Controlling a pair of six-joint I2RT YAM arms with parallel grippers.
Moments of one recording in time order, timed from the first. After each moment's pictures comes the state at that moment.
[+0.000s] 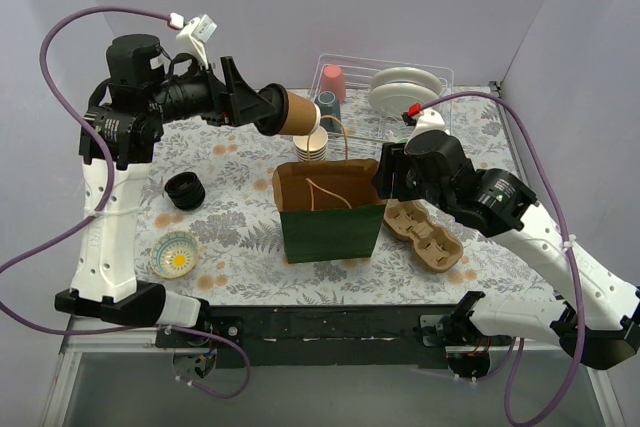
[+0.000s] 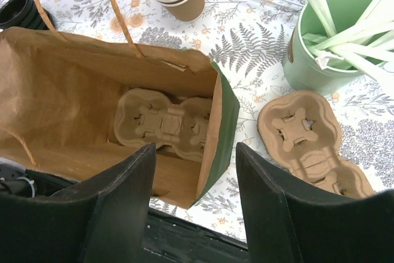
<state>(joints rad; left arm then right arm) -0.21 1.39 2.02 -0.98 0.72 -0.36 0.89 1.09 1.40 -0.93 0.33 0.54</state>
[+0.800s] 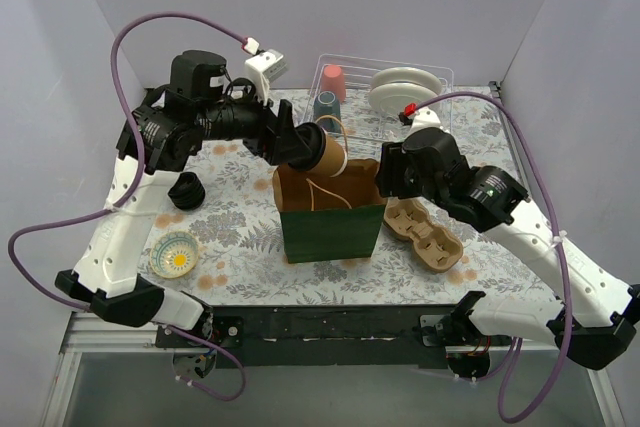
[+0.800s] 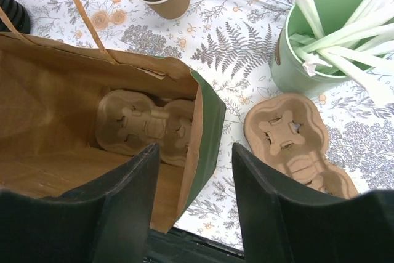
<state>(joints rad) -0.52 1.42 2.01 -1.09 0.56 -0.08 0.84 1.11 1.37 -0.90 0.31 0.49</state>
